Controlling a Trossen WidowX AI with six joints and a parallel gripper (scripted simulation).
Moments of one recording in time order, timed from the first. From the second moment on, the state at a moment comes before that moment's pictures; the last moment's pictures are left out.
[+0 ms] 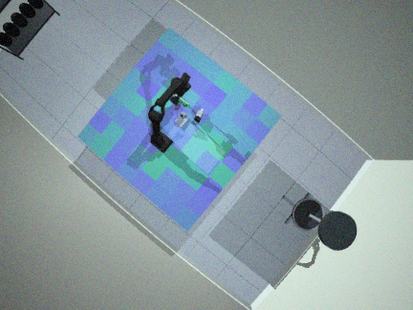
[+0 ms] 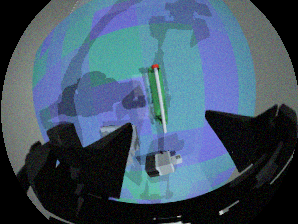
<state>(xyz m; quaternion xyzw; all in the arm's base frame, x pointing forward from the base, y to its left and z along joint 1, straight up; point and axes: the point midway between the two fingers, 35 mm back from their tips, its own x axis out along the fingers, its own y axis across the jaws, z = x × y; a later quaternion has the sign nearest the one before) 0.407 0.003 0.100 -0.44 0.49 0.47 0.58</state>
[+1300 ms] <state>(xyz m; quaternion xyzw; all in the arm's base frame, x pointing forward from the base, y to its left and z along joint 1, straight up) 0.354 -0.188 0.110 0.50 0.56 -0.41 0.51</state>
